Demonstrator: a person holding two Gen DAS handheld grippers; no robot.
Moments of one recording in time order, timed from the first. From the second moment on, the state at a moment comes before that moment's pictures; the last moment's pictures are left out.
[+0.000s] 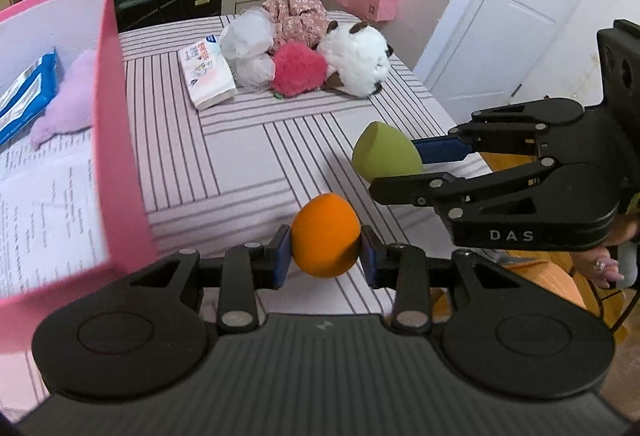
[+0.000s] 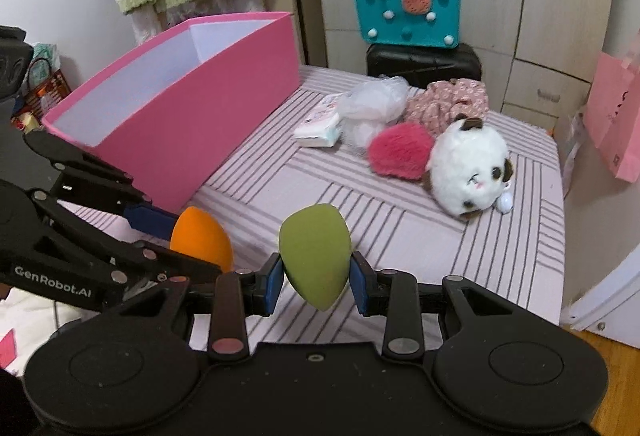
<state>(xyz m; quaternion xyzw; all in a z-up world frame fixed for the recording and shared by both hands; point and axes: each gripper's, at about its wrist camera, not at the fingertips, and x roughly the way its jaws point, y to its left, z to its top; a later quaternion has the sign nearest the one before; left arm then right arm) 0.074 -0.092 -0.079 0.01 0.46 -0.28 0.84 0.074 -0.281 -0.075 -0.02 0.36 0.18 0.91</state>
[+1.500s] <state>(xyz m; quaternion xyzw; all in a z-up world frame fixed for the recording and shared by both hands) 0.092 0.066 -0.002 0.00 0.41 -0.14 0.90 0.110 -0.142 0.040 -0.11 0.25 0.34 0.90</state>
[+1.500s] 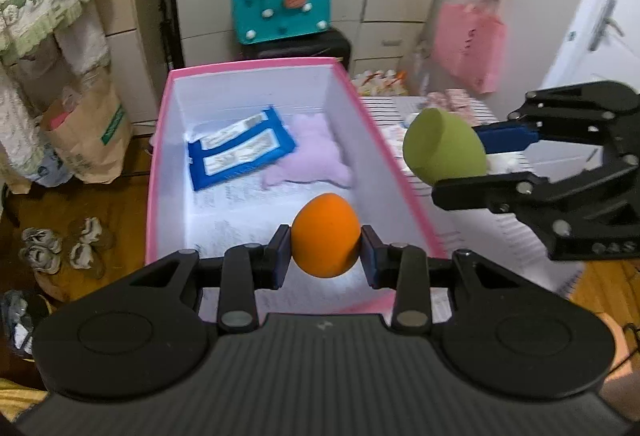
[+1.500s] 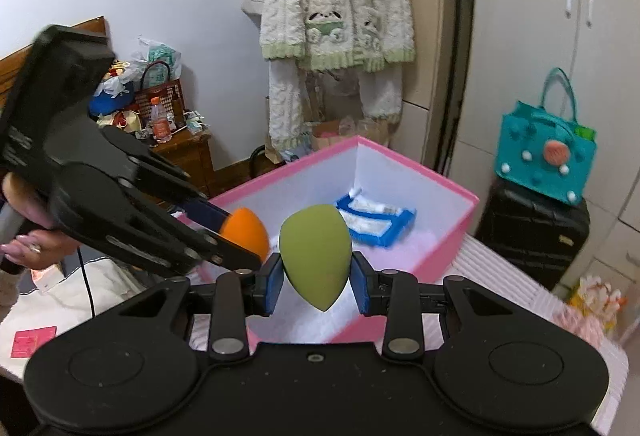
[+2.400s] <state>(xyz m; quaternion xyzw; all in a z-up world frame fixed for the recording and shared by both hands) 0.208 0.076 -0.054 0.13 0.45 -0.09 0.88 0.237 -0.059 -0.021 -0.27 0.32 0.36 0.83</state>
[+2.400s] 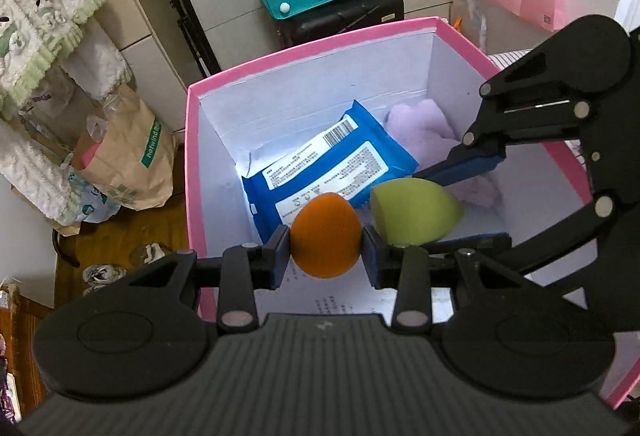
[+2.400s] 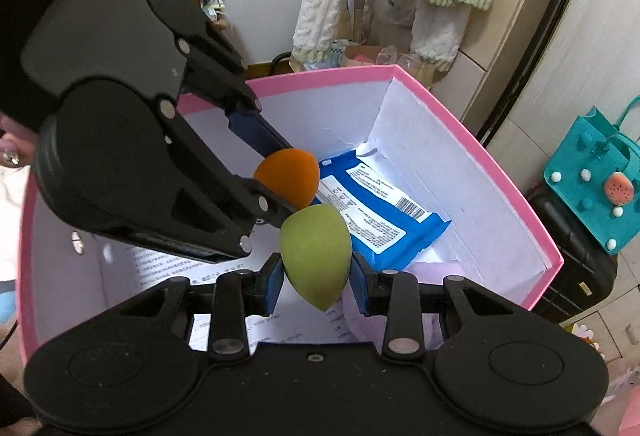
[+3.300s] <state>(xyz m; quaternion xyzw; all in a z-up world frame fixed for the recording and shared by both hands) 0.177 0.080 -0.025 0.13 0.42 -0.06 0.90 0.231 -0.085 -0.003 -0.17 0.34 0.32 0.86</state>
